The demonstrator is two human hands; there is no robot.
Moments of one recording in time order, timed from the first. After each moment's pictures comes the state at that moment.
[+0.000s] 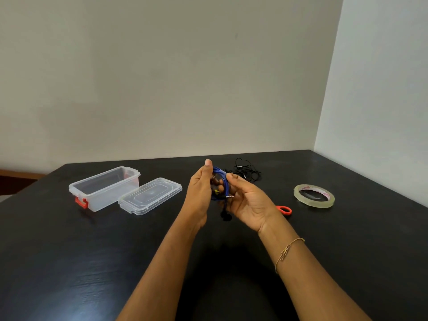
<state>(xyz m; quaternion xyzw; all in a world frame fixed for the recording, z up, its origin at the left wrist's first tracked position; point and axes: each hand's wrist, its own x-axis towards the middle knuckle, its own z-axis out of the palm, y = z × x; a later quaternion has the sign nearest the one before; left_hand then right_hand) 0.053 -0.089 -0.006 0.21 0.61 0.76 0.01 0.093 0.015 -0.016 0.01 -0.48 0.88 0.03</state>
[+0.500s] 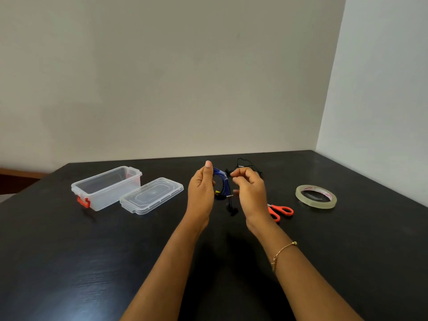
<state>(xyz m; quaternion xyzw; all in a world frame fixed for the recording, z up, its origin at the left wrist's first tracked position) 0.052 -0.084 -0.011 0.17 0.65 0.74 -0.07 0.085 0.003 -0.016 -0.07 -0.68 0.66 0.31</state>
